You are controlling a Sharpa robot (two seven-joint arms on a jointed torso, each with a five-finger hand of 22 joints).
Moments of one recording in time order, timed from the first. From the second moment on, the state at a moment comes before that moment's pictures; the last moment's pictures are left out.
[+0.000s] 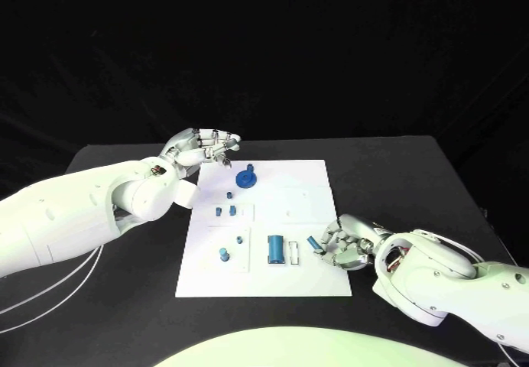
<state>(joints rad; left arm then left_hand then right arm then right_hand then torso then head) 1.10 -0.90 0.04 1.45 -0.18 -0.16 0.31 1.39 -0.21 0.48 0.24 0.27 0.77 0.20 0.27 0.35 0.75 0.16 0.65 0.26 0.94 0.09 1.23 0.52 0.17 0.83 0.19 0.94 0.69 1.00 -0.98 -0.11 1.91 -1.31 -0.37 -0.51 1.31 -0.20 0.50 0.34 0.26 0.97 0.06 0.52 0.61 1.47 -0.01 1.45 1.31 1.46 -0.07 1.55 1.31 0.08 1.46 0.04 1.12 1.31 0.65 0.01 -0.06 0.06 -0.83</state>
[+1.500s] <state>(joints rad) 1.10 -0.89 0.04 1.45 -0.19 -0.17 0.31 1.40 -0.21 0.48 0.24 0.27 0.76 0.20 0.27 0.35 0.75 0.16 0.66 0.26 0.93 0.09 1.23 0.52 0.17 0.83 0.19 0.94 0.69 0.96 -0.85 -0.11 1.82 -1.16 -0.44 -0.49 1.16 -0.21 0.50 0.28 0.26 1.00 0.05 0.51 0.61 1.47 -0.02 1.45 1.31 1.47 -0.07 1.55 1.31 0.08 1.46 0.04 1.10 1.31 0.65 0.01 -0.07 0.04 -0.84</state>
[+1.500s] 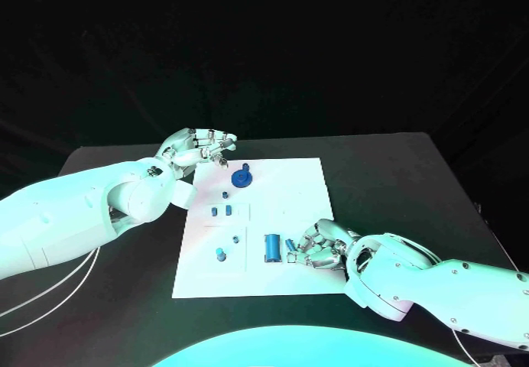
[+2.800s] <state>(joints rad) 1.10 -0.90 0.04 1.45 -0.19 -0.17 0.30 1.40 -0.21 0.48 0.24 0.27 0.76 0.19 0.27 0.35 0.75 0.16 0.66 0.26 0.93 0.09 1.23 0.52 0.17 0.83 0.19 0.94 0.69 0.96 -0.85 -0.11 1.83 -1.16 -0.42 -0.49 1.12 -0.20 0.41 0.29 0.26 1.01 0.06 0.49 0.60 1.47 -0.02 1.44 1.31 1.47 -0.07 1.55 1.31 0.08 1.46 0.04 1.08 1.31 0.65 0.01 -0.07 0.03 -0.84</state>
